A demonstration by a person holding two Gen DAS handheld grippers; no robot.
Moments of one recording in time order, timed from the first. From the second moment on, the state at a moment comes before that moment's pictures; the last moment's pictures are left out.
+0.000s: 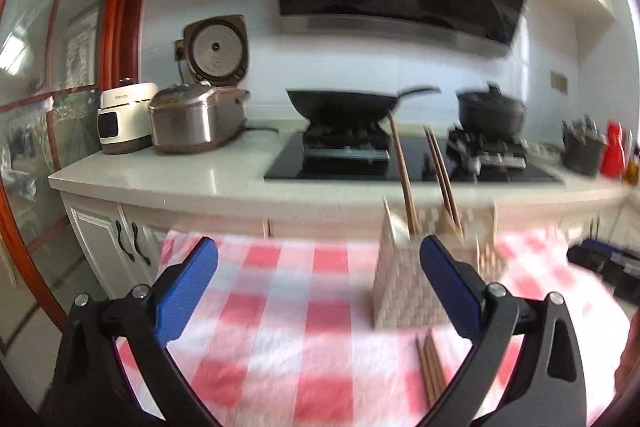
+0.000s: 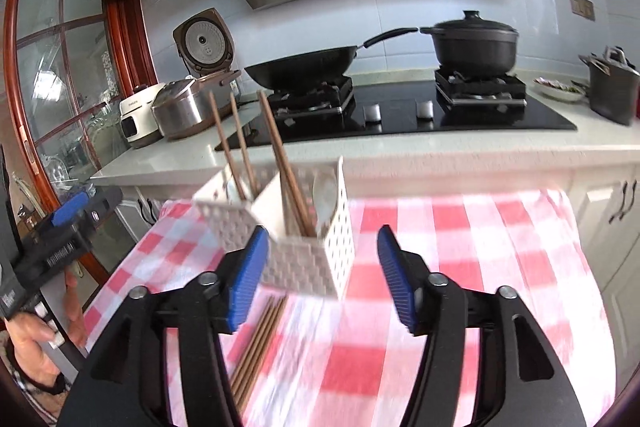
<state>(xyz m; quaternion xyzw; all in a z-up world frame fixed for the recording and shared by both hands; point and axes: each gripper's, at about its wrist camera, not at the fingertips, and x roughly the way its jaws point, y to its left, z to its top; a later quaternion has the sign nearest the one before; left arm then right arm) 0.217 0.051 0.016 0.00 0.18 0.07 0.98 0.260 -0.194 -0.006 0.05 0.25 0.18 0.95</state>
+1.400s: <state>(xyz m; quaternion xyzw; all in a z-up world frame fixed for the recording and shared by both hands) 0.152 0.051 -0.068 -0.02 0.19 0.01 0.98 0.268 -0.101 -0.124 0.00 0.40 0.14 0.91</state>
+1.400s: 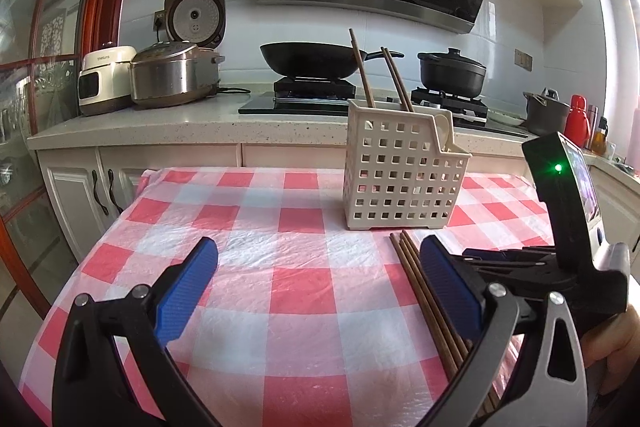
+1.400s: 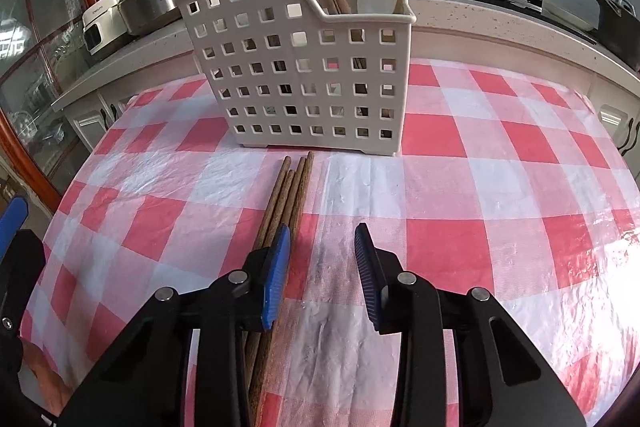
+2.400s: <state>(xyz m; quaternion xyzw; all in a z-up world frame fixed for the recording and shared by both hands) 0.148 0.055 -0.070 -0.03 0.19 0.01 0.98 0.277 -0.085 -0.134 -0.03 0.42 0.11 0.90</state>
